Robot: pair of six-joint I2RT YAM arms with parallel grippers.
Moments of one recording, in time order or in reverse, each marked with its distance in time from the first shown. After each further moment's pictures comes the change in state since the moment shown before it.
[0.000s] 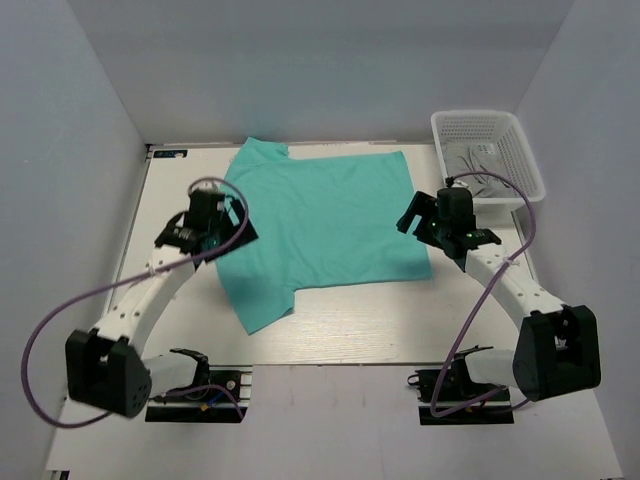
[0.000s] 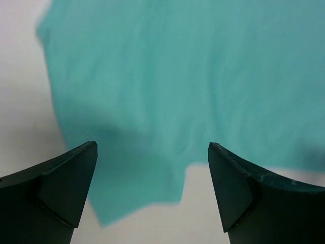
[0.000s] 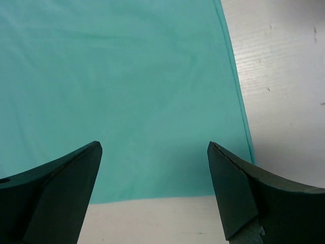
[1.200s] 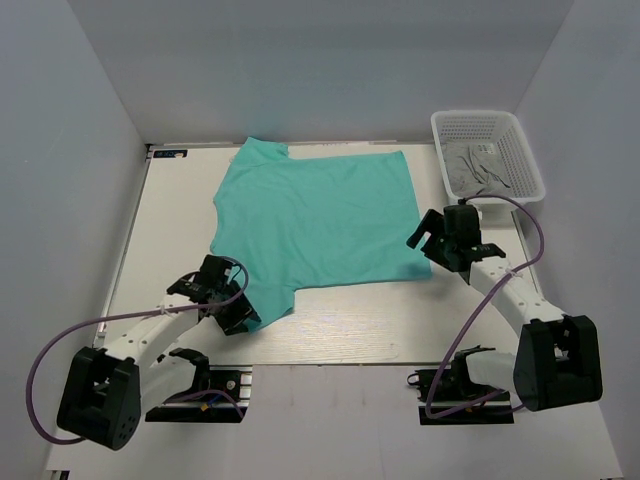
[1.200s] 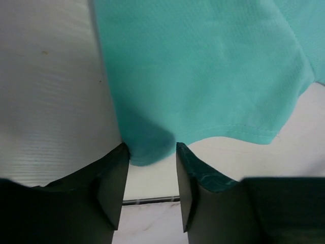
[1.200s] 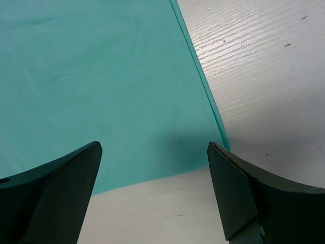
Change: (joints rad) left arm -0.061 -0.248 -0.638 -0.021 0.281 -0.302; right arm -0.054 -0.075 -0.160 -0.040 0.030 0.100
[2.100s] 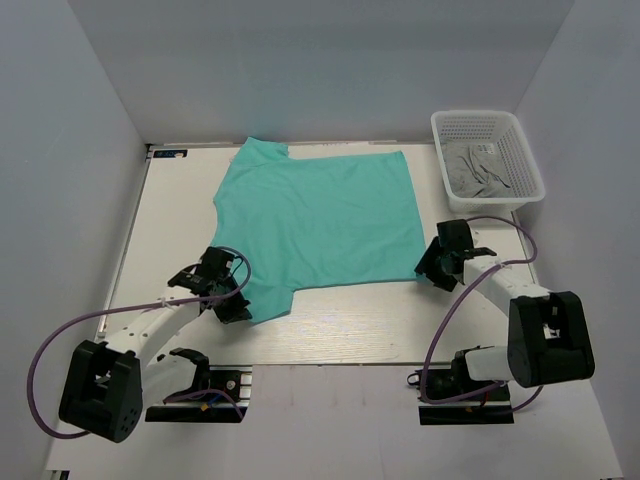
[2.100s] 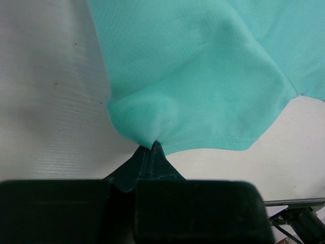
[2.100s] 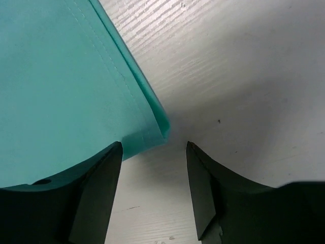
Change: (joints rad) left arm -0.001 0.044 0.065 -0.008 -0.064 0.075; right arm -0.018 0.109 -0.070 -0.102 0.061 0.017
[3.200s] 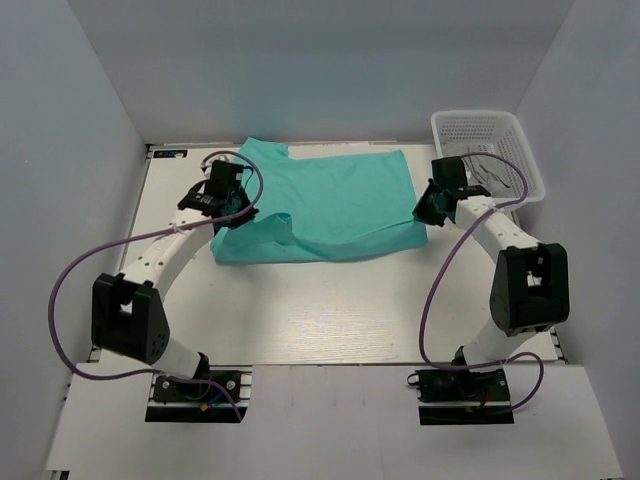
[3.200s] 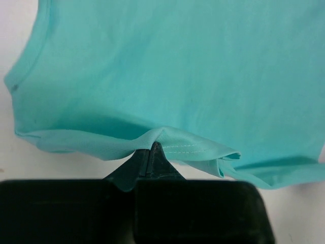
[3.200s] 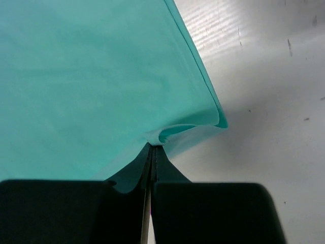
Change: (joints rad) left arm 0.023 0.373 0.669 0.069 -0.244 0.126; right arm -0.001 0.284 0.534 -0.104 -0.058 -0.034
